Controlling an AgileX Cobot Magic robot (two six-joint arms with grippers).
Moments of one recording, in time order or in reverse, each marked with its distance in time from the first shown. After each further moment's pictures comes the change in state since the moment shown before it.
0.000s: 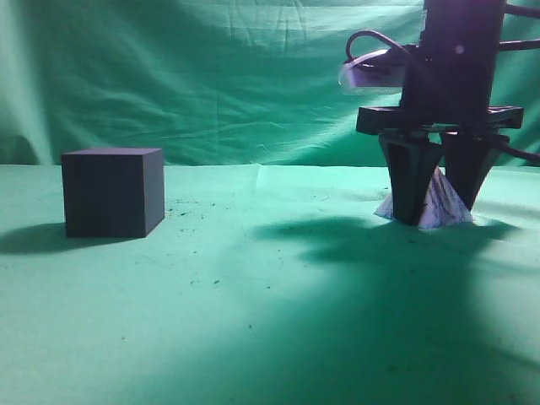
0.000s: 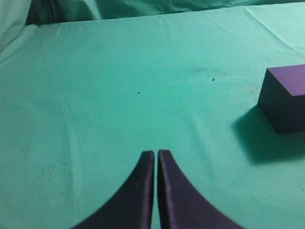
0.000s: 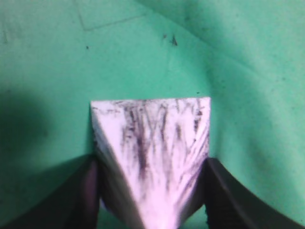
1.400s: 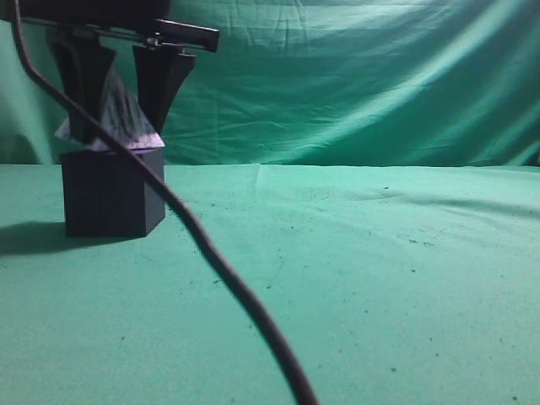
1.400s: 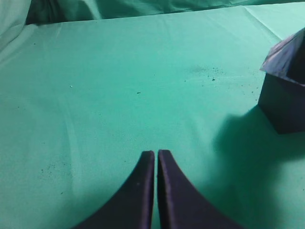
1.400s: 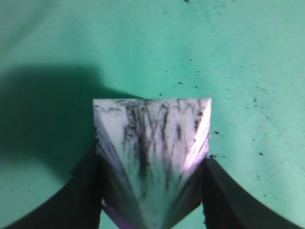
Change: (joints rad) left arm 0.000 0.000 0.000 0.000 0.000 0.000; right arm 0.480 0.321 -0.853 0.004 0.375 0.013
